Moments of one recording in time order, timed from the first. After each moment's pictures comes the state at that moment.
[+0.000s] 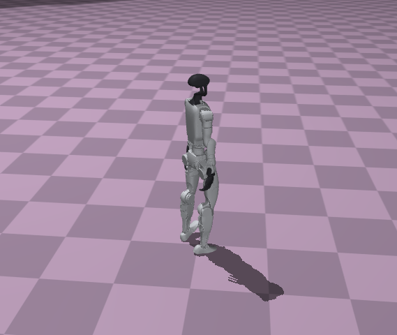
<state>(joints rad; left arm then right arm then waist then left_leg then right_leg) -0.03 0.11 0.04 1.54 -0.02 0.21 -0.20 0.00 -0.14 0.09 1.50 -0.50 0.15 0.26 -0.15 -0.02 -0.07 0.03 0.02 0.33 -0.01 -0.52 -0.10 -0.06 -0.05 -0.07 0.06 0.15 0.13</state>
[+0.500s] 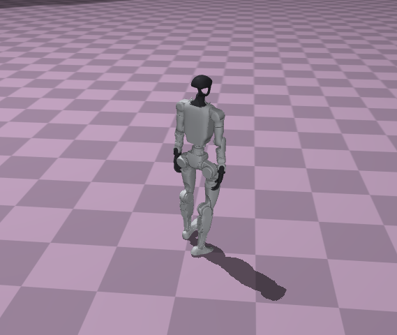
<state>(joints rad) -0.04 0.11 0.06 1.55 0.02 0.22 -0.21 0.05 -0.16 0.06 1.53 -0.53 0.16 0.25 0.03 0.00 -0.08 -0.12 -0.07 -0.05 0.03 -0.44 -0.09 0.08 -0.11 -0.38 0.05 0.03 0.10</state>
